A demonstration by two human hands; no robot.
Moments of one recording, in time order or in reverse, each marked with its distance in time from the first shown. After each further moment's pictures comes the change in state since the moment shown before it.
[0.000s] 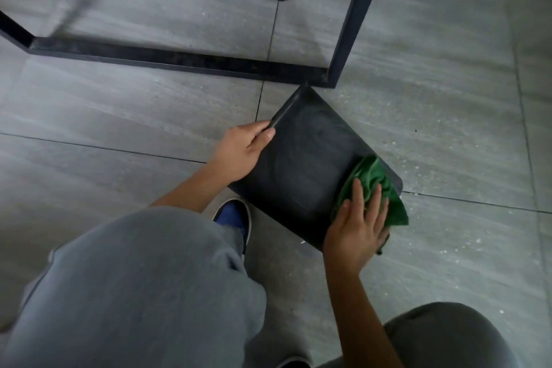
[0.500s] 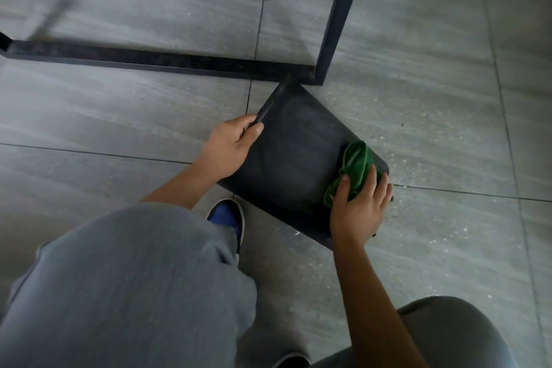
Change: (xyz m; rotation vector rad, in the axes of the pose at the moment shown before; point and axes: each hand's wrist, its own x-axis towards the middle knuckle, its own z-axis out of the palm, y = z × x) left_hand 0.002 0.001 -0.004 -0.035 0.003 -0.011; right_hand 0.038 -0.006 -0.013 0.095 -0.032 0.146
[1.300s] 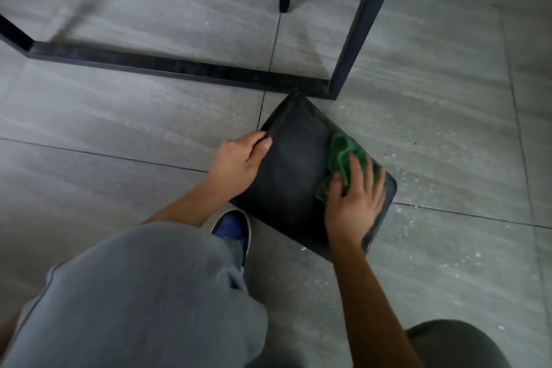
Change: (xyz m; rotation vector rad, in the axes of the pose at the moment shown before) left_hand -0.010 -0.008 -0.001 0.085 0.150 0.031; right_hand 0.011 -0.035 0.022 -0.034 0.054 -0.337
